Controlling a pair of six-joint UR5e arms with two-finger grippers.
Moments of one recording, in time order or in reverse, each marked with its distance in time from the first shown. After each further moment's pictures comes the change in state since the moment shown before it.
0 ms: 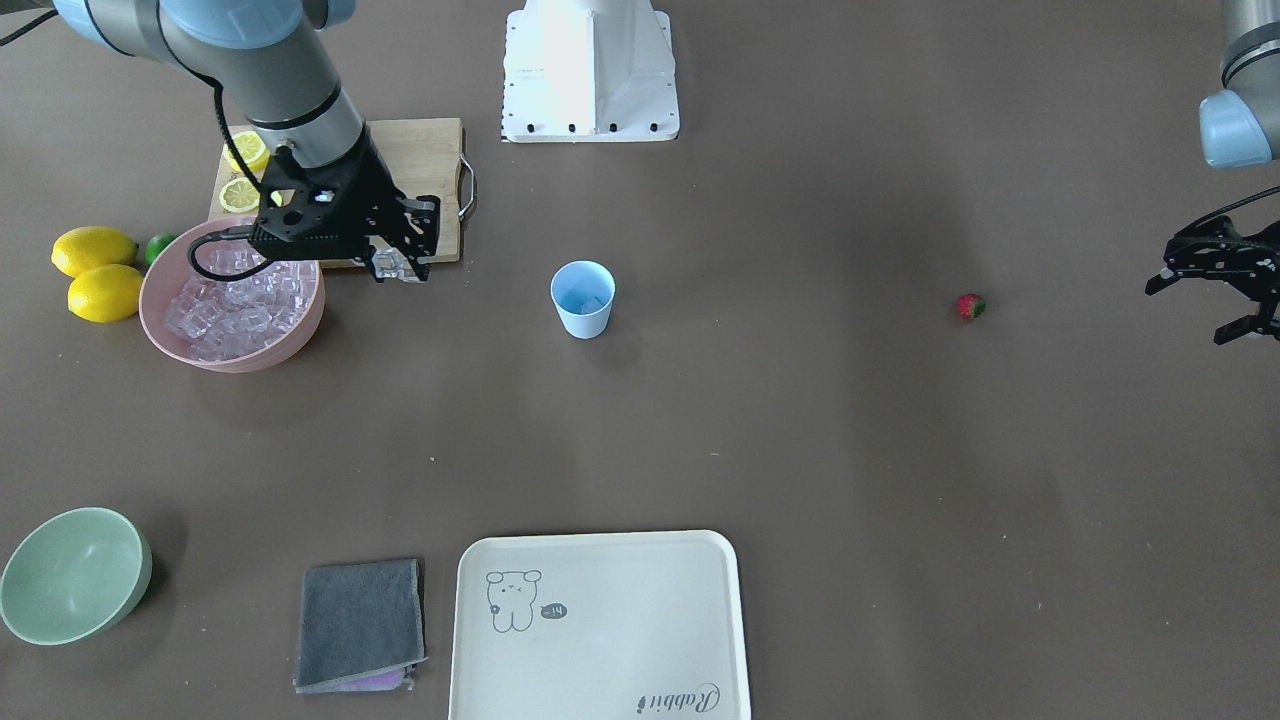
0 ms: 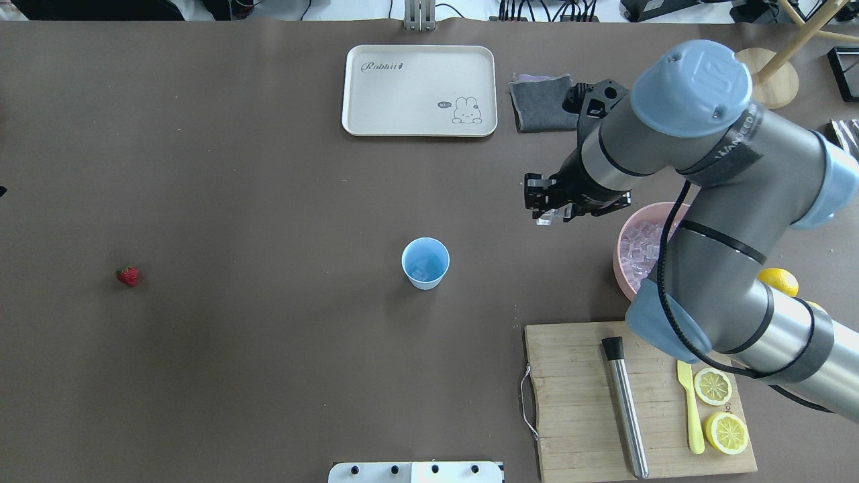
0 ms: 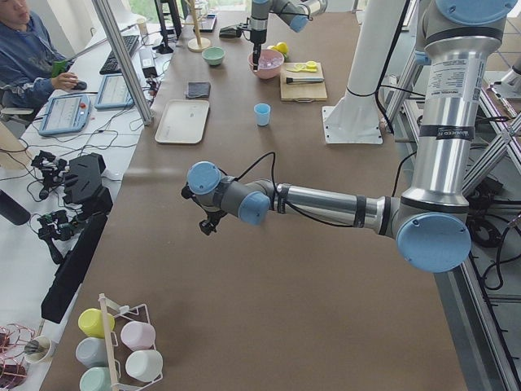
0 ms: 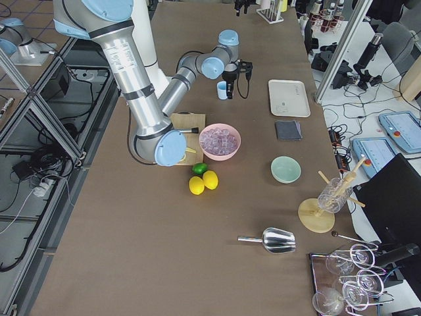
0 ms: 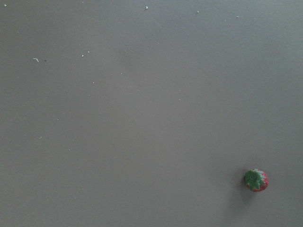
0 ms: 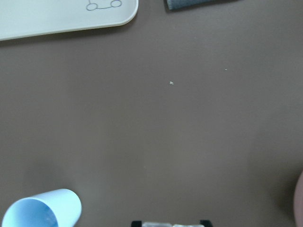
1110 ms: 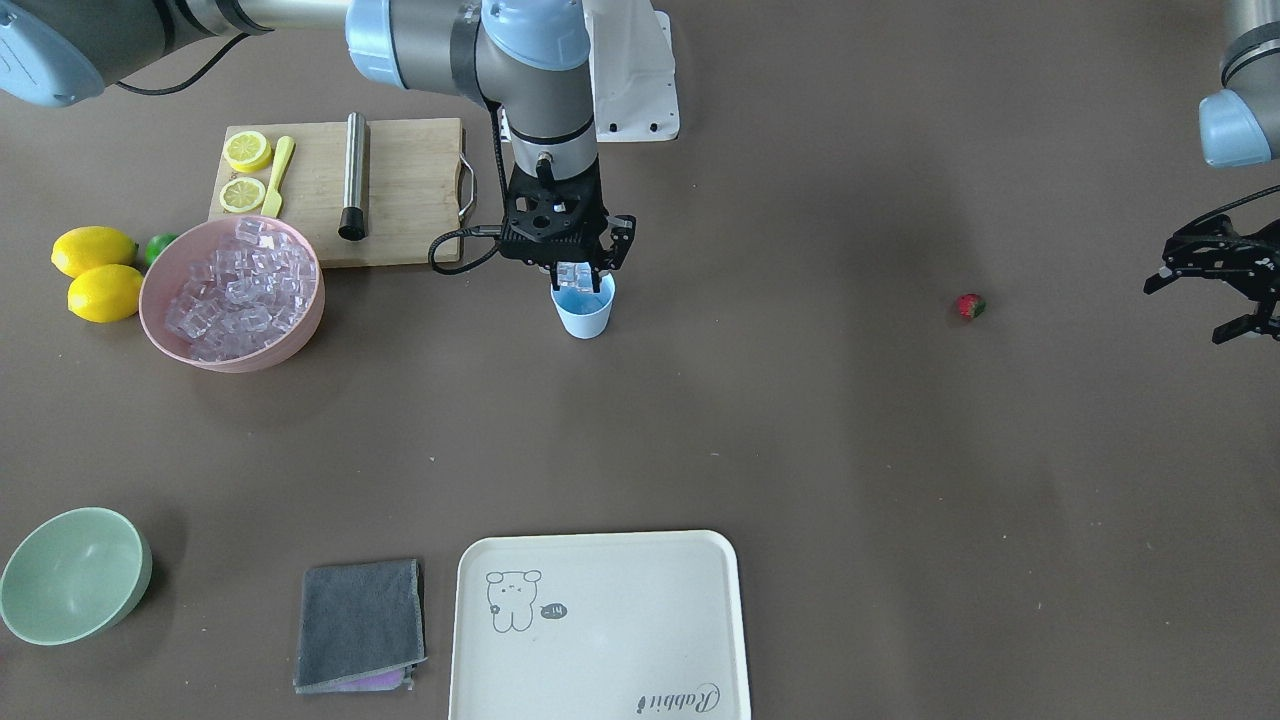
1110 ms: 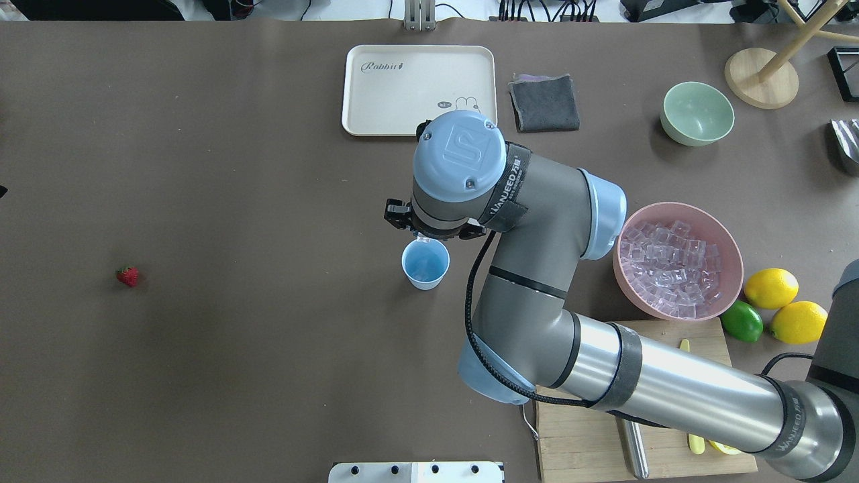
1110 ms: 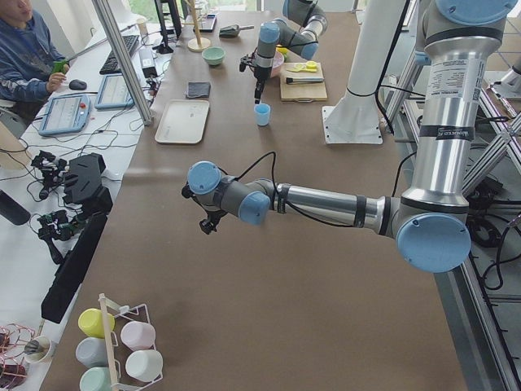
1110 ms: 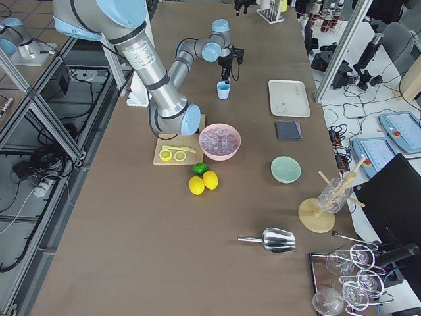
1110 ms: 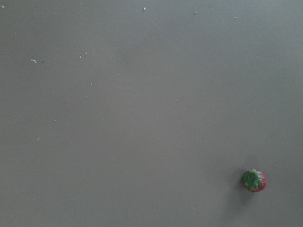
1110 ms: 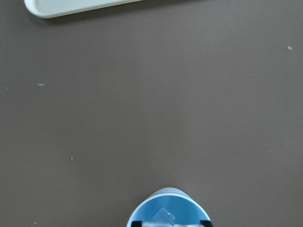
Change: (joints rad) left arm 0.000 0.000 -0.003 -0.001 -0.005 0.001; right arm -0.205 0.276 -0.273 -0.003 -0.222 0.177
